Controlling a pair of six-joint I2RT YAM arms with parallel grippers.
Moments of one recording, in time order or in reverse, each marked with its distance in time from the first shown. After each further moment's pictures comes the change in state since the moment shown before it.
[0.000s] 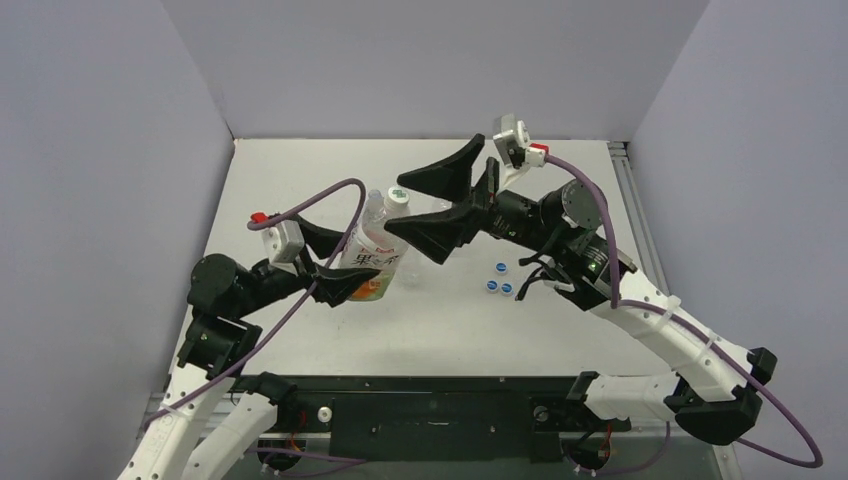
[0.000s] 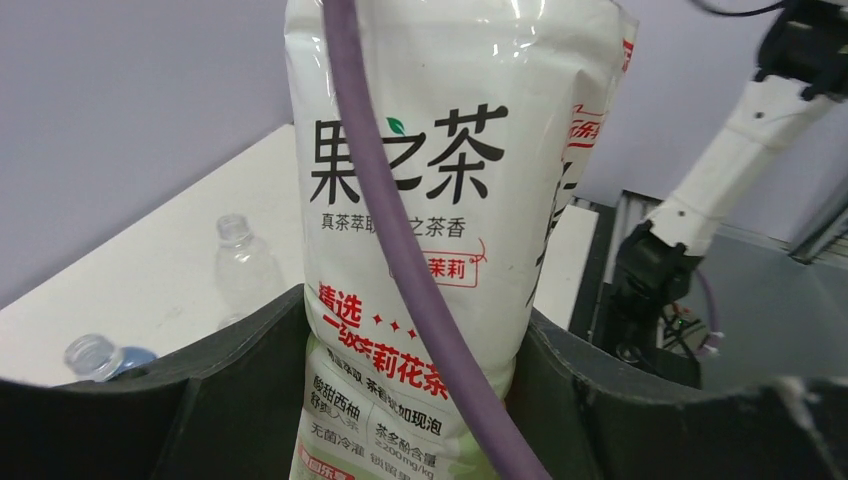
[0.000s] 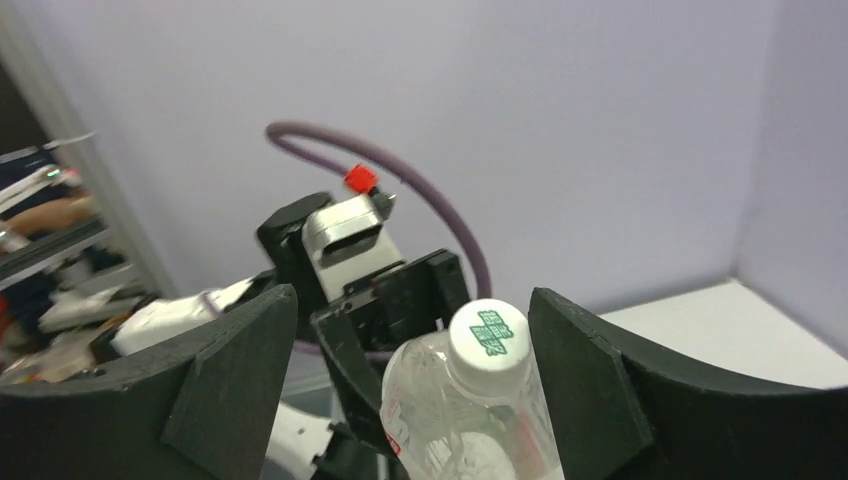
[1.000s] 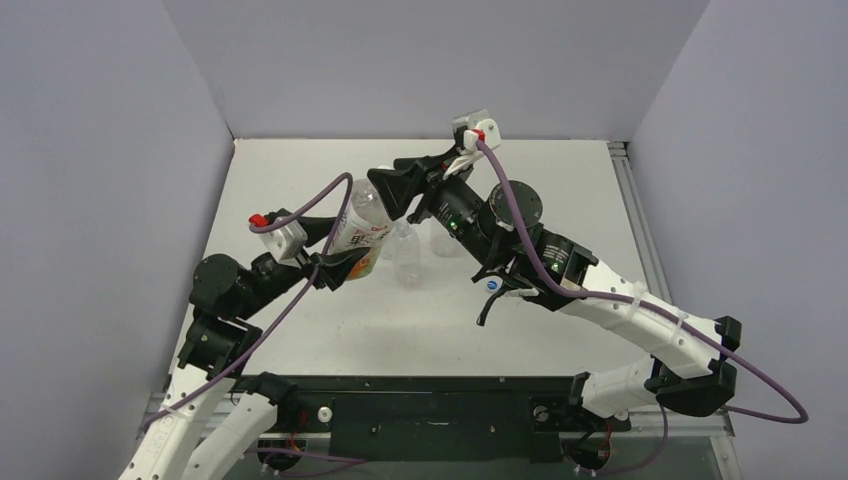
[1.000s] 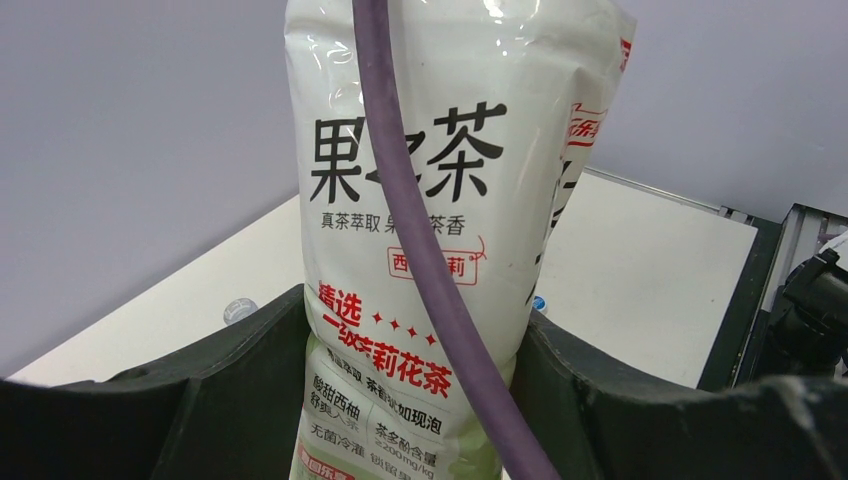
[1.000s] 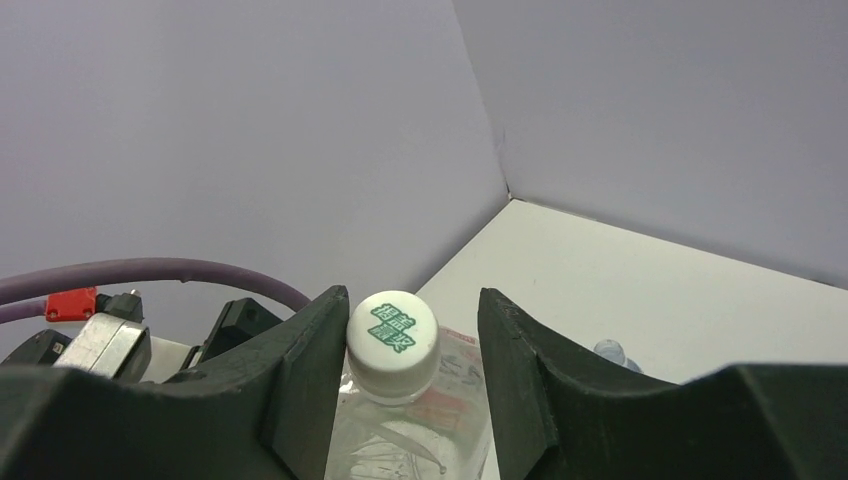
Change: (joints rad) left arm 0.000 -0.003 -0.011 -0.051 -0.275 0.204; right arm 0.224 0.143 0.207 -0.284 0.917 -0.126
